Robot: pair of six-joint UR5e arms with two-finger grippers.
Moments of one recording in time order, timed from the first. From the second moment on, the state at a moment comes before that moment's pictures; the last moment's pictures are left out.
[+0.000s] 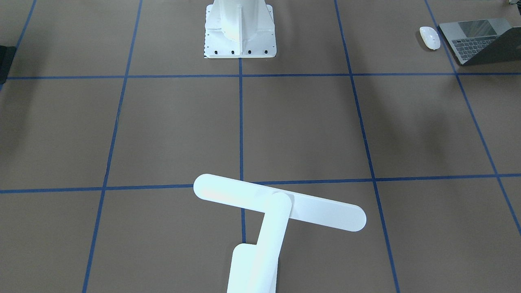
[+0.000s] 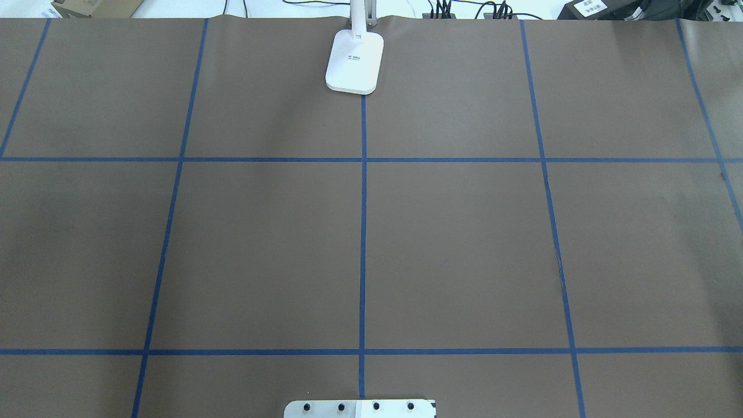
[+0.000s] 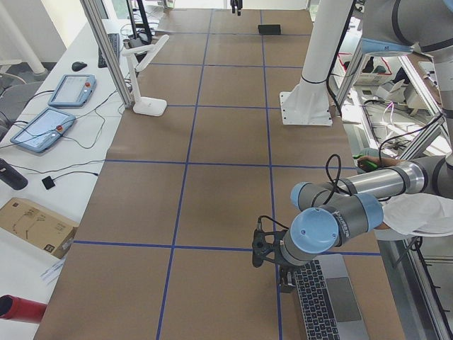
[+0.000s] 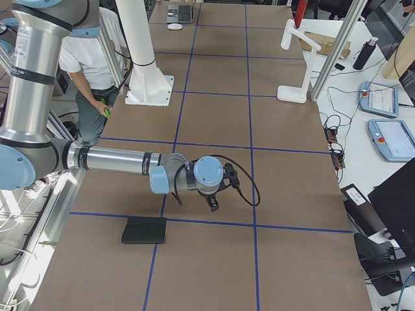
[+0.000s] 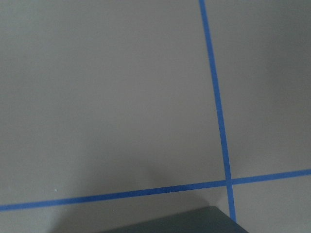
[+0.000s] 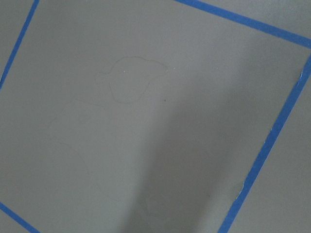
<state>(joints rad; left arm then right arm) -1.97 -1.09 -1.91 -1.39 -2.36 0.41 1.47 -1.81 1.74 -1.35 2.57 -0.24</state>
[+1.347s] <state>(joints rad) -2.07 -1.15 -1.73 -1.36 -2.30 -0.62 1.47 -1.76 1.76 -1.35 2.56 -0.03</state>
